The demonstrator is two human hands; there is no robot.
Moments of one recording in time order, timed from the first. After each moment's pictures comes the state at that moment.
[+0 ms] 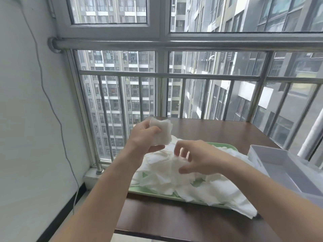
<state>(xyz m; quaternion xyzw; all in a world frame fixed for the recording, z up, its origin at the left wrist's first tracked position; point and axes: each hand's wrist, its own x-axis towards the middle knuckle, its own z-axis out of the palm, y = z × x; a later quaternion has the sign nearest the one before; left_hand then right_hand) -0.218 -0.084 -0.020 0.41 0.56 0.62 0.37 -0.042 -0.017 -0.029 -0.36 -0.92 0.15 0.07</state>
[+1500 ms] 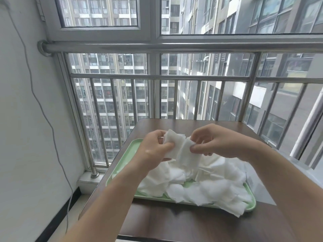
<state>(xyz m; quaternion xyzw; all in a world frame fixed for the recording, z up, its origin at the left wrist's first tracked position) -0.182 -0.068 -0.044 0.50 0.55 0.56 0.36 0.017 -0.001 0.014 -0.32 -0.88 0.33 0.14</state>
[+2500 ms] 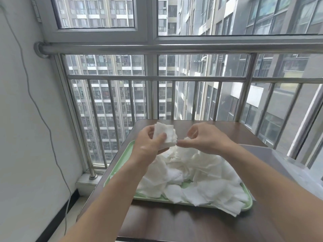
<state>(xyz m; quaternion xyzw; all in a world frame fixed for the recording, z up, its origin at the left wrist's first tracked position) -0.184 -0.058 -0.040 0.41 0.51 0.66 0.37 -0.008 0.022 -0.006 -0.49 -0.84 0.16 0.19</state>
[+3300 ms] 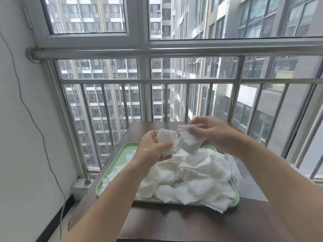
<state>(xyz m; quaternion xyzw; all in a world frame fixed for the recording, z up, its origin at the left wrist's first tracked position) -0.159 -0.051 -0.042 0.44 0.52 0.60 0.41 0.041 0.021 0.010 -0.34 -0.76 0.47 0.30</state>
